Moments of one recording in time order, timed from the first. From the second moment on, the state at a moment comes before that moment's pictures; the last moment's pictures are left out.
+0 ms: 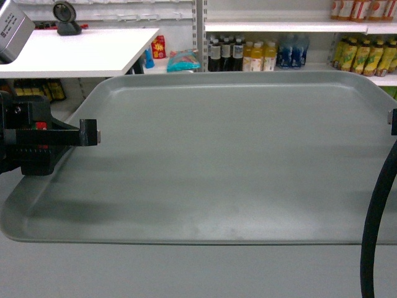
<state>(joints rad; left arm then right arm) -0.28 1.36 0.58 0.30 -0.06 -0.10 0.20 1.34 0.63 0.21 0.07 0.13</state>
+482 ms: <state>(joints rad) -0.28 1.36 0.58 0.31 -0.05 -0.10 0.20 1.34 0.63 0.22 0.07 0.13</state>
